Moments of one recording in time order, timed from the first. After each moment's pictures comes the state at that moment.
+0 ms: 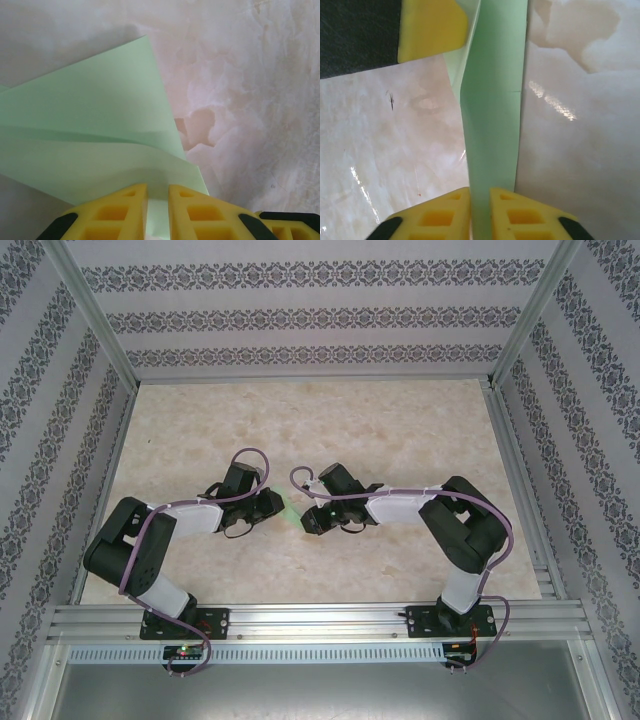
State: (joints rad) left arm -0.44 1.57 0.61 0.07 0.35 -0.86; right arm 0.77 1.79 0.89 -0.08 -0.44 0.28
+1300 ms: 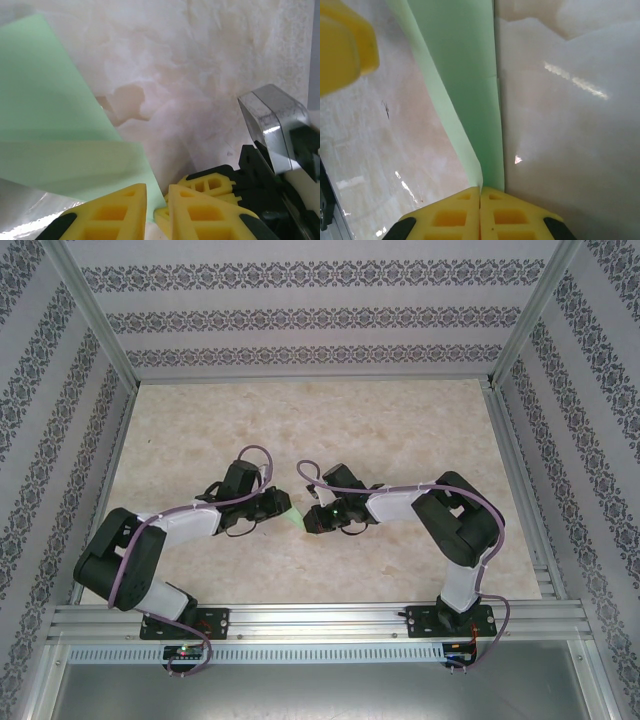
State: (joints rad) left arm -0.48 1.49 0.61 0.07 0.44 -0.82; right arm 0.73 1.85 0.87 -0.02 -0.54 0.45
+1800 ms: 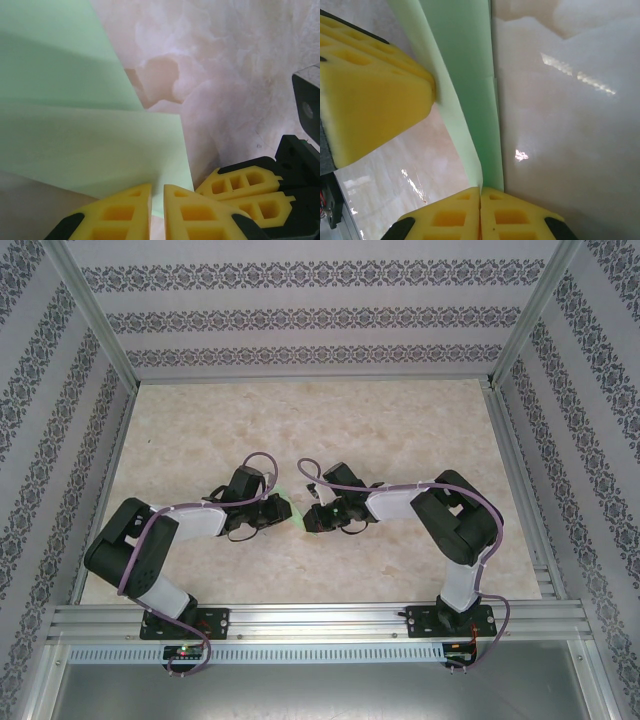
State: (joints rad) left arm -0.49 1.57 0.60 0.09 0.44 -0.82; right arm 0.72 1.86 0.88 -0.02 -0.57 0.46
